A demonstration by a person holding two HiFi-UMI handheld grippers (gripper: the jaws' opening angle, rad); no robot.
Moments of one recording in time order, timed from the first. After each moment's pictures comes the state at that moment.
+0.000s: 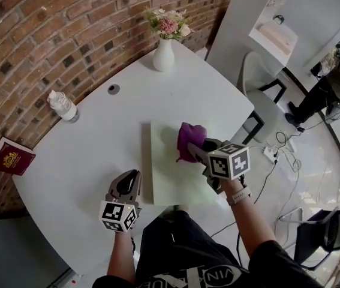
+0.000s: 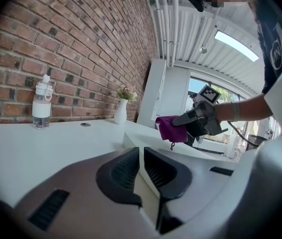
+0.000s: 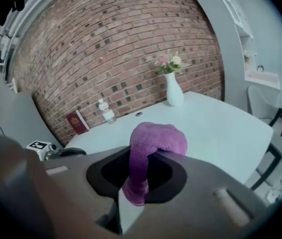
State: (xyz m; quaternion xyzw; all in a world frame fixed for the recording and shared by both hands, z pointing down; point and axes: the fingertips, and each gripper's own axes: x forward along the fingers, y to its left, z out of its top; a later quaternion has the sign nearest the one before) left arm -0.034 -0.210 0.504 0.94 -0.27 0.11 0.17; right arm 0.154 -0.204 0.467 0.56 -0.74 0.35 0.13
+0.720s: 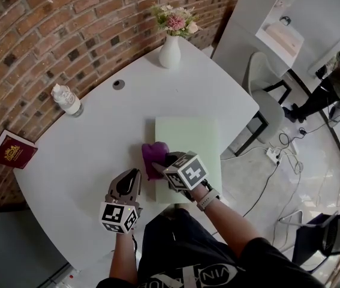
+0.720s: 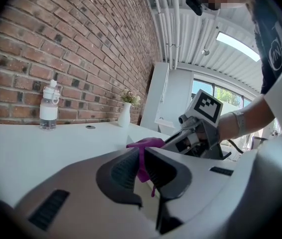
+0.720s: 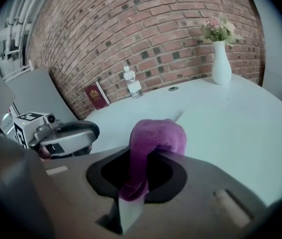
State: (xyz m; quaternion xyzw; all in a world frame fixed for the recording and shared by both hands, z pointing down) left arm -0.046 -0.208 0.493 0.94 -0.29 0.10 0.17; right arm 0.016 -0.213 0.535 0.43 -0.79 0.36 0.24
